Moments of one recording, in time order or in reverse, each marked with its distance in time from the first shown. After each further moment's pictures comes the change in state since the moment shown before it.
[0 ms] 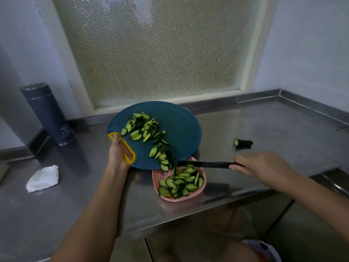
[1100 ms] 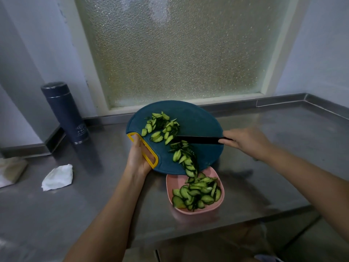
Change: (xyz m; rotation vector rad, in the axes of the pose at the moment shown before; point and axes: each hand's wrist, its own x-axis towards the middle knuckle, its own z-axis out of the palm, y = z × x) left_hand 0.006 -0.009 0.007 -0.134 -0.111 -0.061; right_hand 0.103 0.048 0.077 0.100 0.084 0.023
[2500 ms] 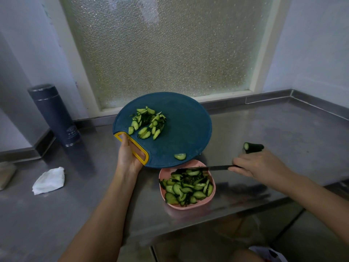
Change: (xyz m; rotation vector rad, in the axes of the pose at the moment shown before) left_hand -0.006 0.003 0.006 -0.041 0.030 0.086; right_hand -0.079 -0.040 -0.042 -0.012 0.010 -0.131
